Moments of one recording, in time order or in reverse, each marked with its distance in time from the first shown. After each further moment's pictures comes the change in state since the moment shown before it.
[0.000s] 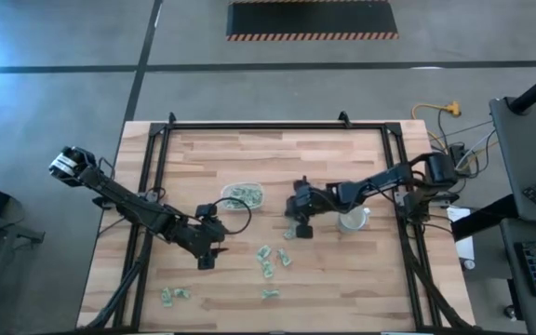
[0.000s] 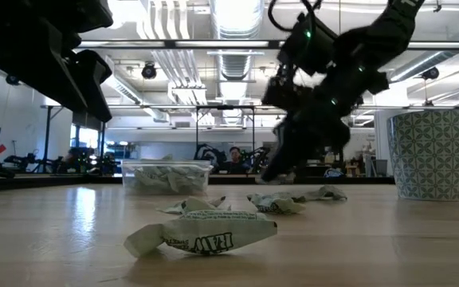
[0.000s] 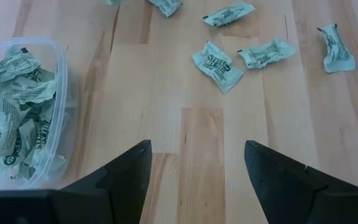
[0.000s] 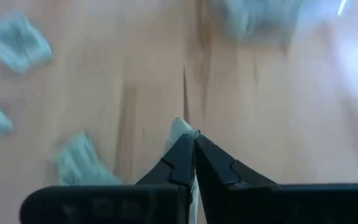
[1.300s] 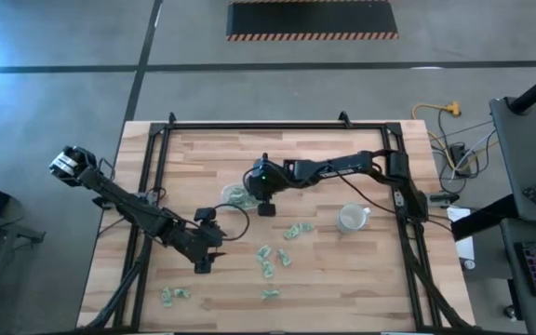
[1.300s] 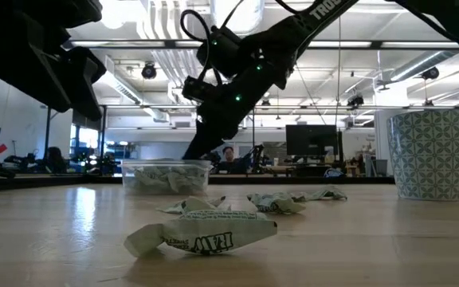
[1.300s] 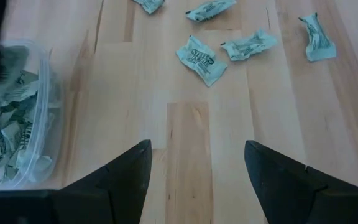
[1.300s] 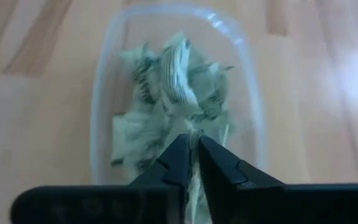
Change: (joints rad) left arm -0.045 -0.002 -0.008 0.006 -0.003 0.007; right arm -0.146 0.363 0.666 -0.325 -0.099 -0.197
